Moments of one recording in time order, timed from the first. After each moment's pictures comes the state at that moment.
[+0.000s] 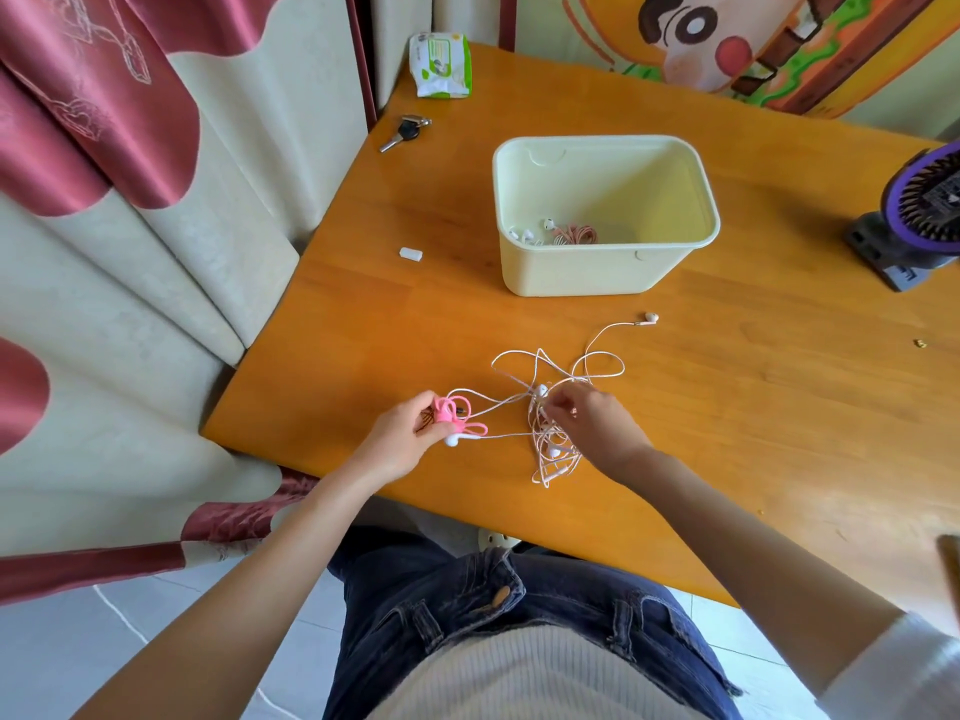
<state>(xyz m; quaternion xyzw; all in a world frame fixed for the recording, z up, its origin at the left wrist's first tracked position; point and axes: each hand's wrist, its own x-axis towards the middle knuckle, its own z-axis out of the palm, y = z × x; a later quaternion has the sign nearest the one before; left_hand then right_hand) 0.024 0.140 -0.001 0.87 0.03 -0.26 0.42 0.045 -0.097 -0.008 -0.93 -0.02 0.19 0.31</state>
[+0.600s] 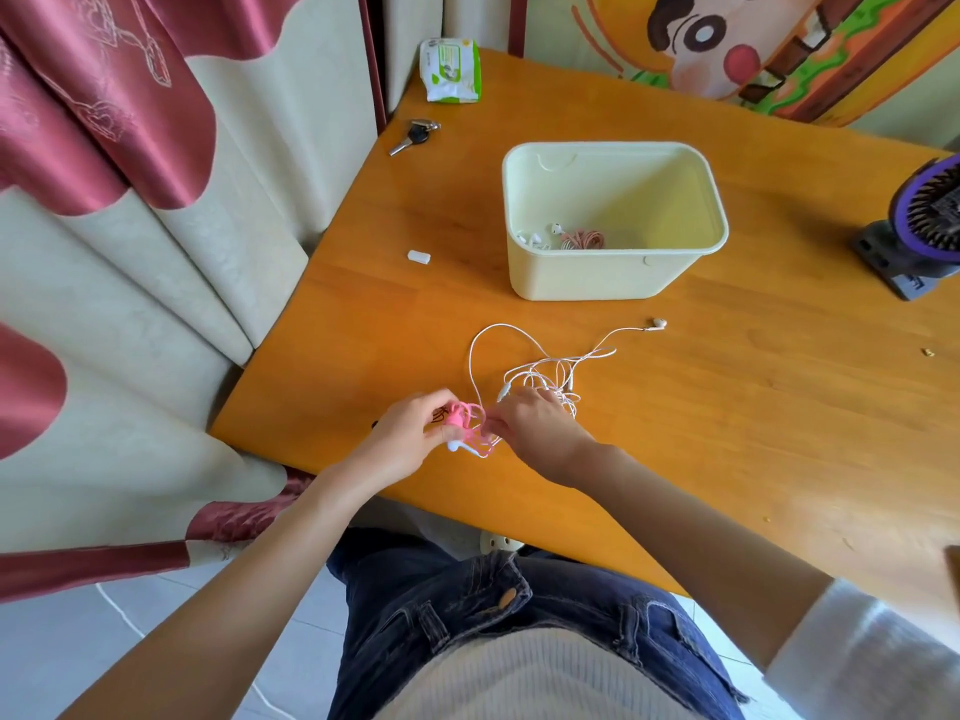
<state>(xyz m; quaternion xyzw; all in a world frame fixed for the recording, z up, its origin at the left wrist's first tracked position) 0.027 0.144 0.013 0.88 -0.03 -0.26 0.39 0.047 -0.040 0.002 -0.93 -0.27 0.22 0.15</state>
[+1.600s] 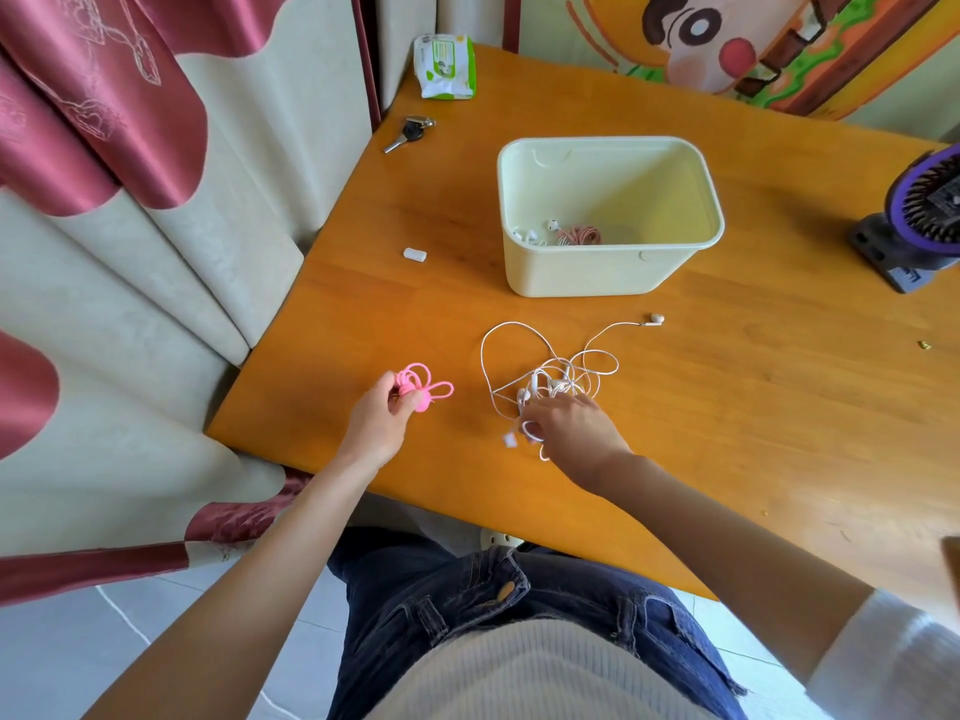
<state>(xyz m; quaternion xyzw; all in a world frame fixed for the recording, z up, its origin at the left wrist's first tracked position) 0.032 0.153 -0.002 0.86 0.18 -0.17 0.44 0.038 -0.073 0.006 -0.95 -0.23 0.21 0.10</state>
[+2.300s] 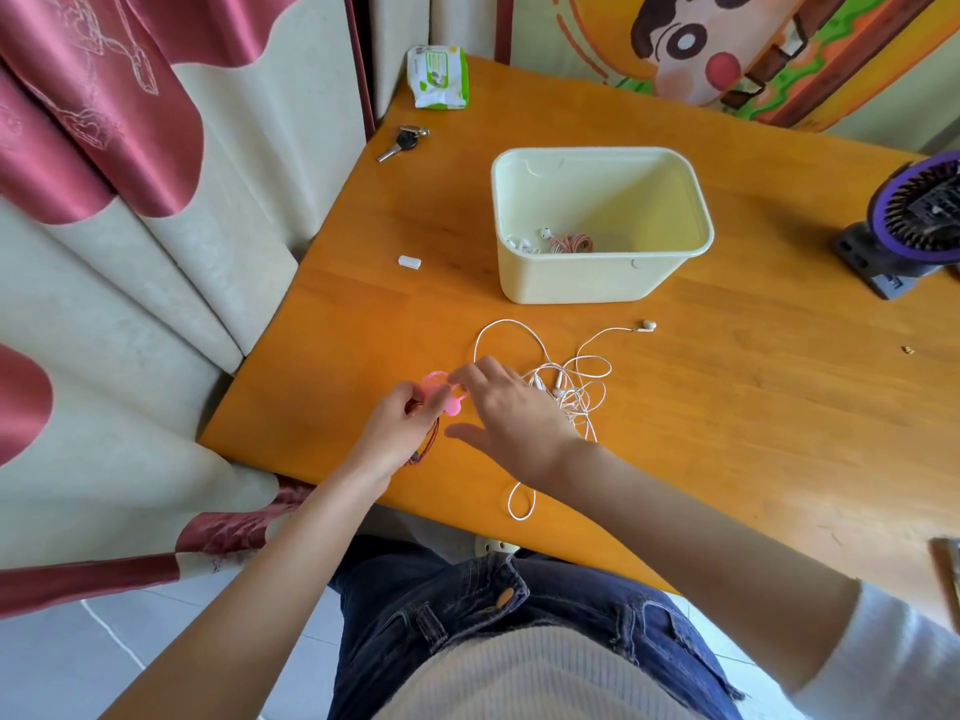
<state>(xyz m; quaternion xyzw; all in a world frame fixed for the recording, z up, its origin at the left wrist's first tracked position) 0.027 0.128 0.027 0.80 0.18 -0.20 0.54 0.041 -0.015 0.062 -0.94 -0.25 0.16 0.18</state>
